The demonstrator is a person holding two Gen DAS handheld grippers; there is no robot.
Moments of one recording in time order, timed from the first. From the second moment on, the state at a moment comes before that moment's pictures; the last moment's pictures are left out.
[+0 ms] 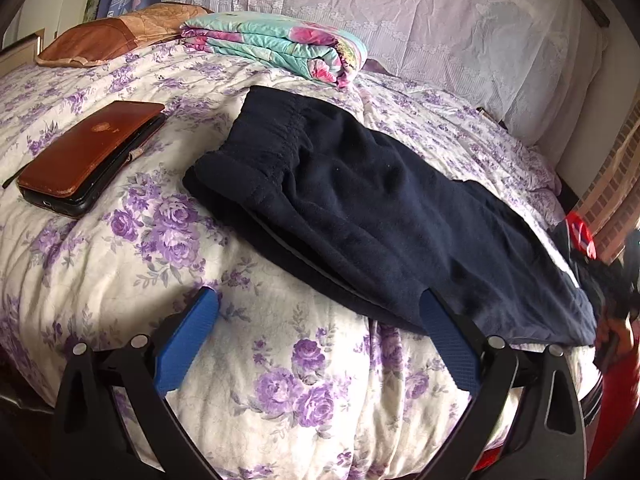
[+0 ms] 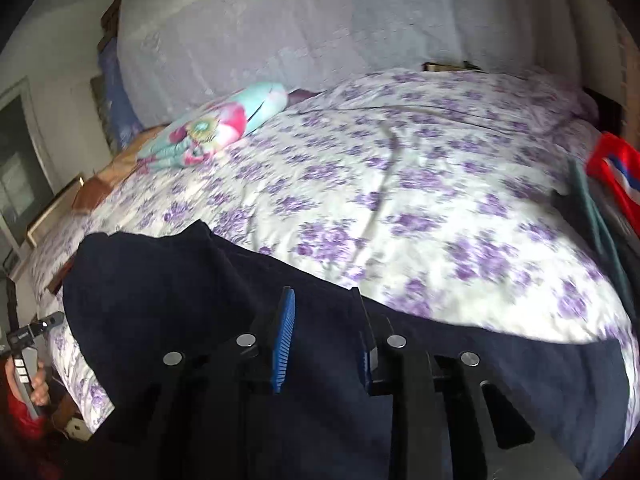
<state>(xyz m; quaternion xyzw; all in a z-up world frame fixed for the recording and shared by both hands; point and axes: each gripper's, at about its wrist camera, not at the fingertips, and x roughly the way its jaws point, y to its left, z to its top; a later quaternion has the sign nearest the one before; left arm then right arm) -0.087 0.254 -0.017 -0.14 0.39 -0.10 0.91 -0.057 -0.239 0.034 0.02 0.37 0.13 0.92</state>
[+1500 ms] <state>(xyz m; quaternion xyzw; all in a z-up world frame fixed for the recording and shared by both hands) -0.073 0.253 0.017 -0.12 0.36 -0.09 0.92 -0.013 -0.111 0.037 -0.09 0.37 0.24 0.89</state>
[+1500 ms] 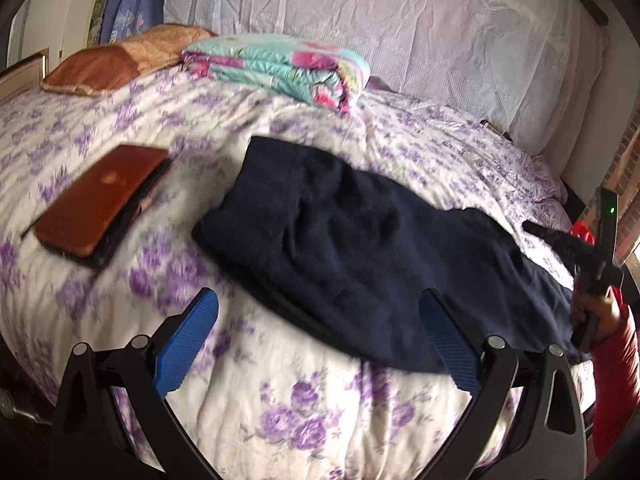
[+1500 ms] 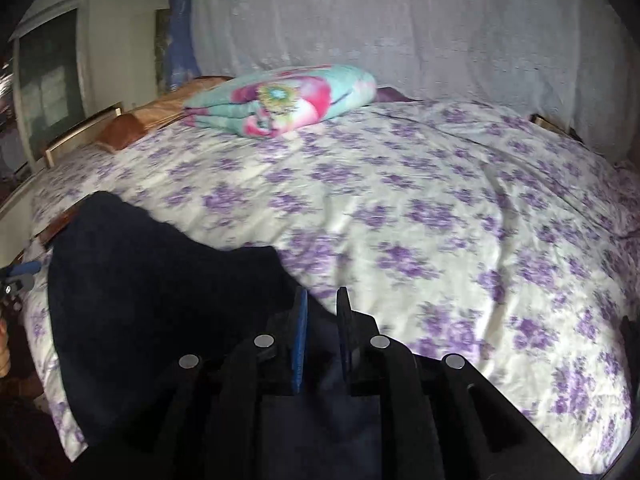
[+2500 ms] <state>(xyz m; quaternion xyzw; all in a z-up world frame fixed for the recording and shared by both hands) -0.067 0.201 -0.011 -0.08 0.32 -0.13 0.94 -0.257 -0.448 -0.038 0.49 0.30 -0.07 0.82</state>
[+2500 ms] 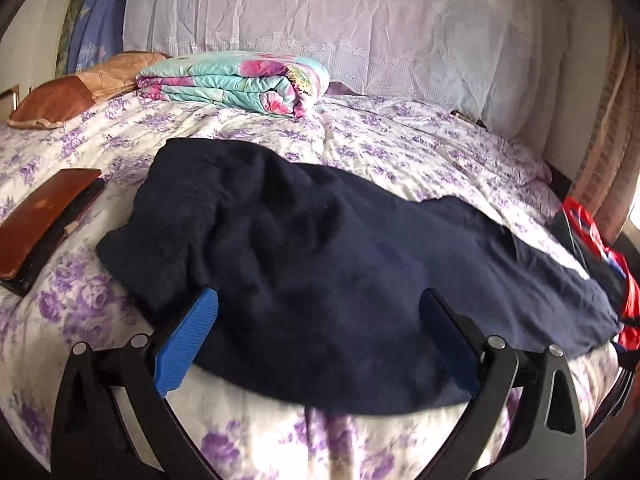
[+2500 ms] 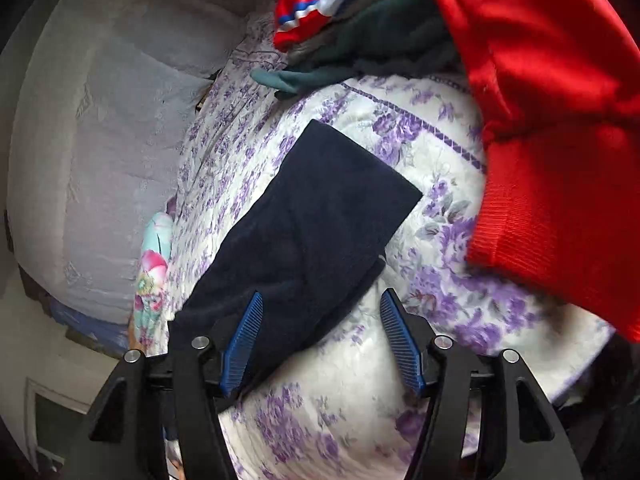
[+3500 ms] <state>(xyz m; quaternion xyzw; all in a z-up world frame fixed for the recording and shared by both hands) -0.144 0.329 -0.011 -0.25 0.33 -0.10 0.91 -0.153 -0.104 0.034 -0.15 0.35 0.23 0.90</state>
